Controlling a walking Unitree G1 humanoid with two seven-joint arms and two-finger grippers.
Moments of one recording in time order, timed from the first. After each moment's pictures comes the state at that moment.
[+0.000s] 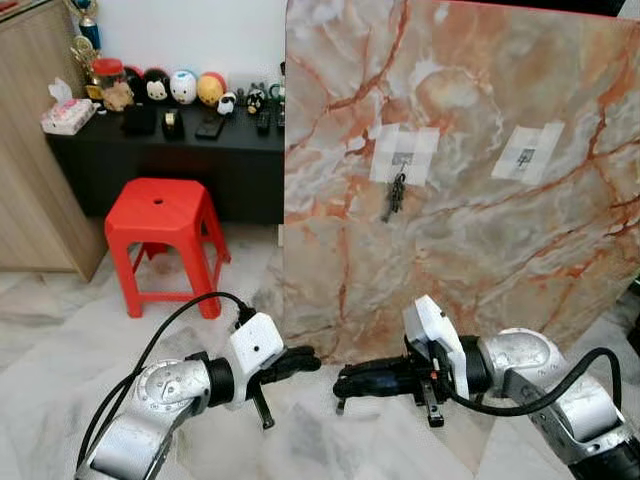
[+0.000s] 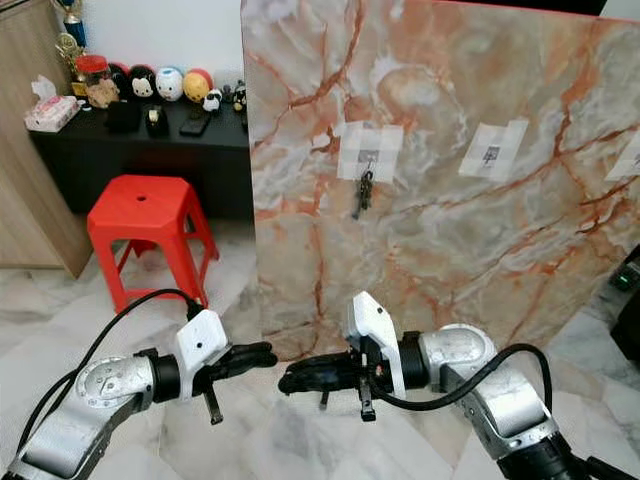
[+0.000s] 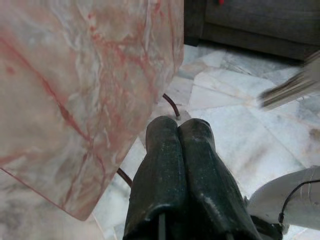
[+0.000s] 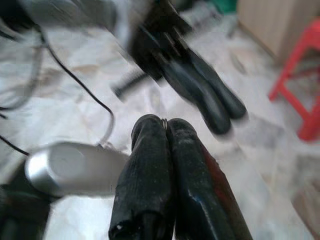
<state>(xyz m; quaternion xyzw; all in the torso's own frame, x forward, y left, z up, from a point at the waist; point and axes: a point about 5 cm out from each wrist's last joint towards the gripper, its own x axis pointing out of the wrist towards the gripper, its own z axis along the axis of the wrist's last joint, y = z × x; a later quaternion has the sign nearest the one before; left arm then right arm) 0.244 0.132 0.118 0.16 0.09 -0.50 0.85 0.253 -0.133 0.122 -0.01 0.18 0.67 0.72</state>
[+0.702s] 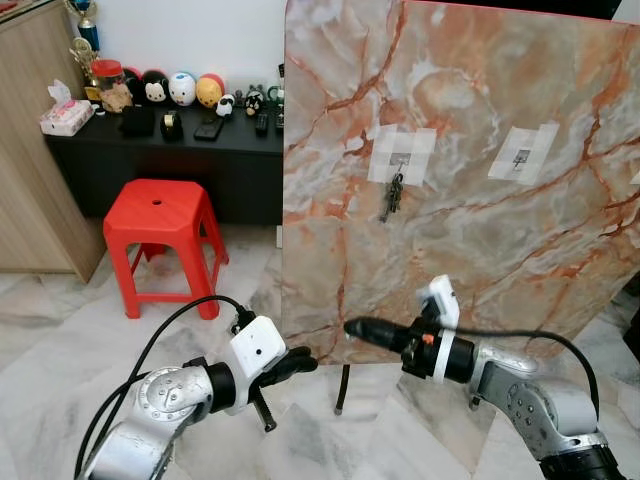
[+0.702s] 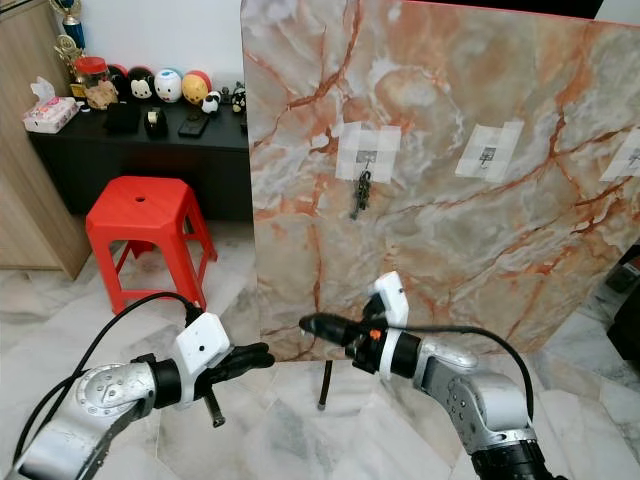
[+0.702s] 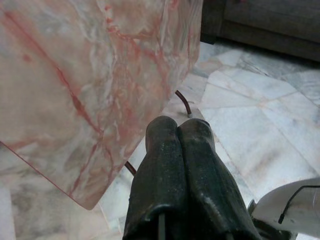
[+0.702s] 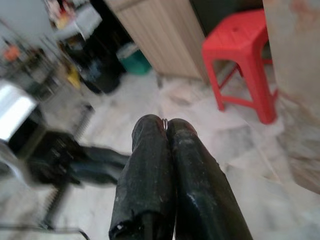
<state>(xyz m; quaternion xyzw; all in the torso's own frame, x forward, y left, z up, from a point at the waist) 0.241 0.130 0.113 0.16 0.10 -0.46 0.87 0.275 -0.130 0.115 0.24 0.19 0.47 0.82</state>
